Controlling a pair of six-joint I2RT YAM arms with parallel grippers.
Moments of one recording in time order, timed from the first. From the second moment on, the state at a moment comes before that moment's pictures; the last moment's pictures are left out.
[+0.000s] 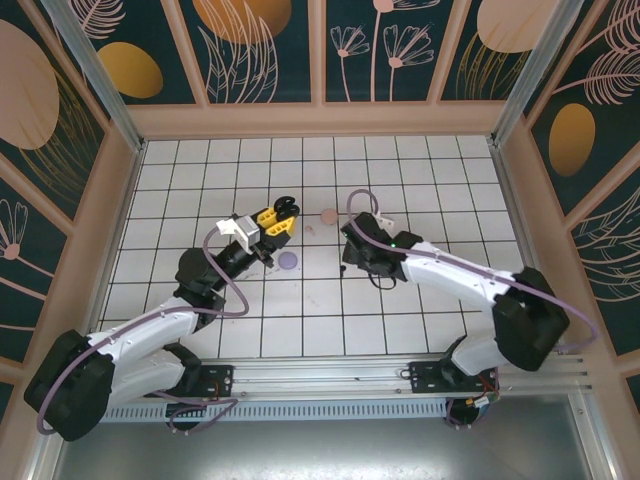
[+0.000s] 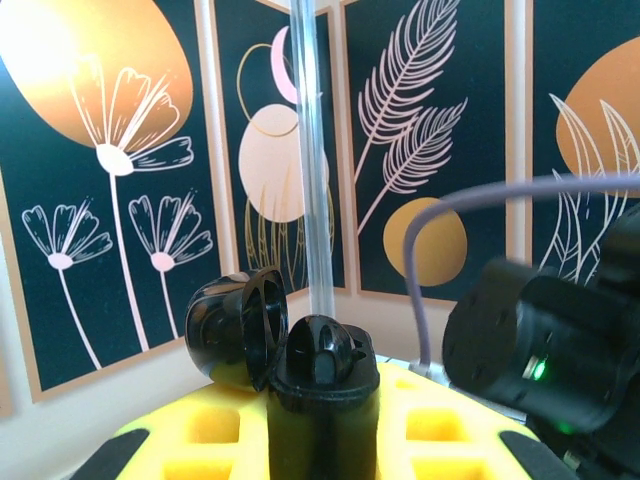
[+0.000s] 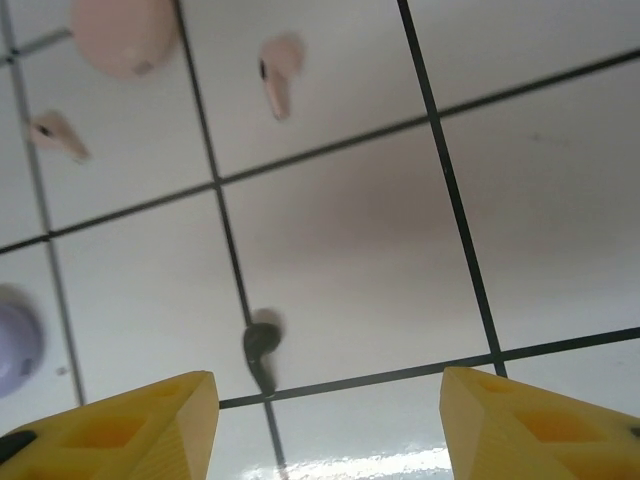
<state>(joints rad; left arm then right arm) -0.62 1.07 0.38 1.03 0.31 -0.06 0.81 1.47 0.94 -0.58 0.27 0.97</state>
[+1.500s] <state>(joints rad) -0.62 1.05 0.36 1.04 0.29 -0.06 0.83 1.83 1.10 -0.55 0.18 0.97</state>
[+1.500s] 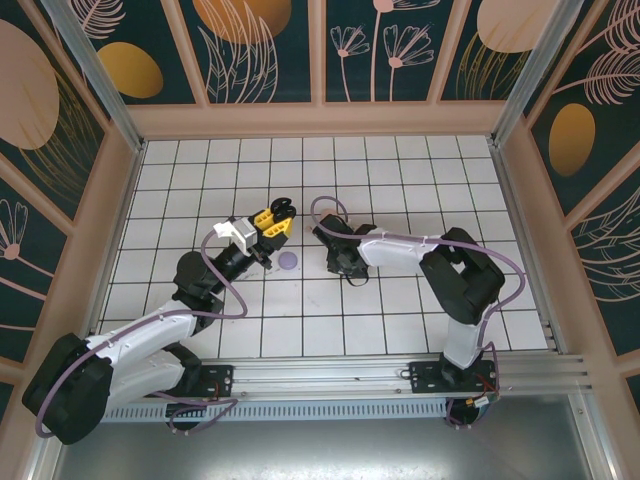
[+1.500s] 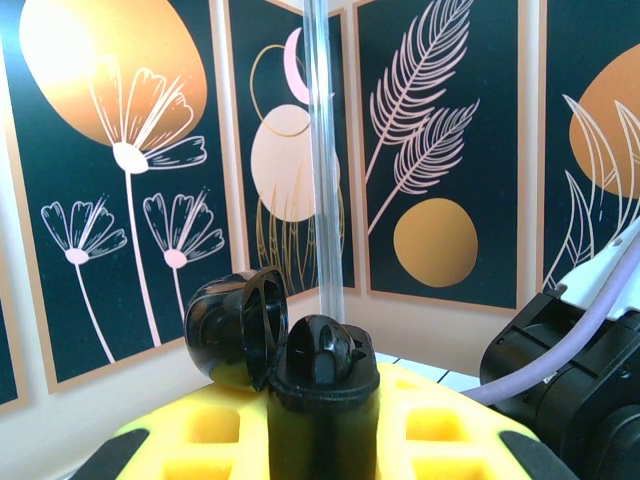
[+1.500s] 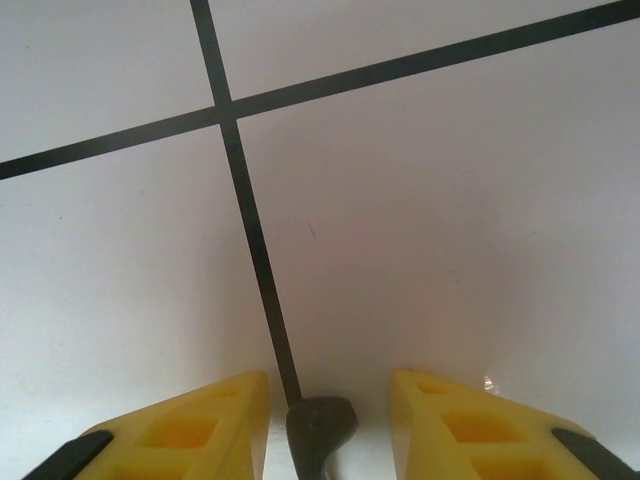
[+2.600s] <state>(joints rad) -0.62 1.04 0.36 1.04 0.29 -0.06 0.85 1.83 1.11 -0.54 0.19 0.97</state>
